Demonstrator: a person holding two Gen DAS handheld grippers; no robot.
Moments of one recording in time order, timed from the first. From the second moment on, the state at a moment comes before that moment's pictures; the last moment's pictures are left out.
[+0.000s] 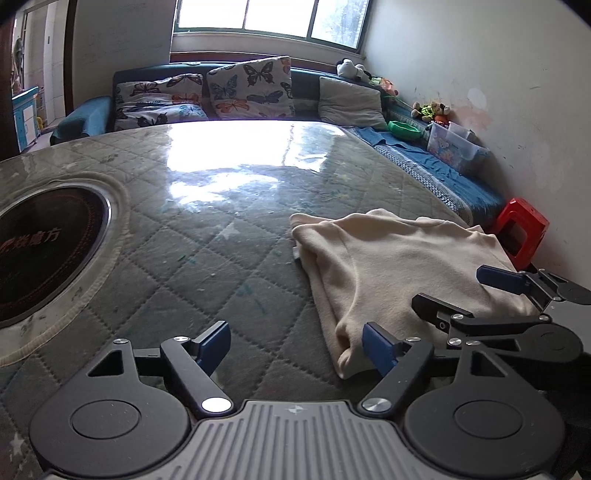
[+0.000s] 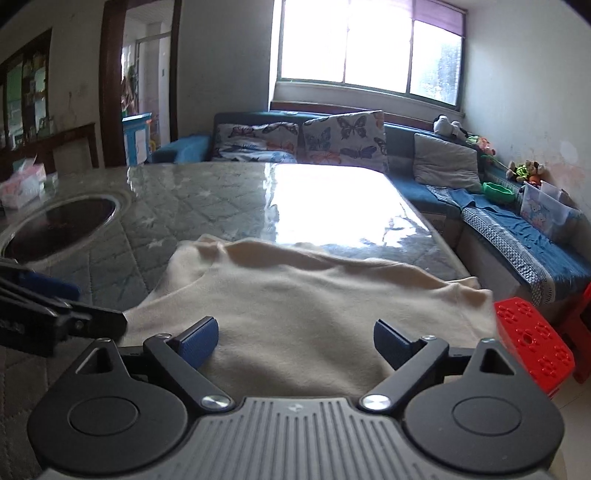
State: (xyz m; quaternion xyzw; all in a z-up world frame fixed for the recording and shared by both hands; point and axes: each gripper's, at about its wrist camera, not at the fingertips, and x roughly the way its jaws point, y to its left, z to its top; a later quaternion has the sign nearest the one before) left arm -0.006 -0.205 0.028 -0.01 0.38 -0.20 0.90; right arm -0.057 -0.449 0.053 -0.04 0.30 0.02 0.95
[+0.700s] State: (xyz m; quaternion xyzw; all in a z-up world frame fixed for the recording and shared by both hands) left arm -0.032 -0.195 0.030 0.00 0.37 -0.19 0.91; right arm -0.087 -0.453 0.062 0.00 0.29 -0.03 0.96
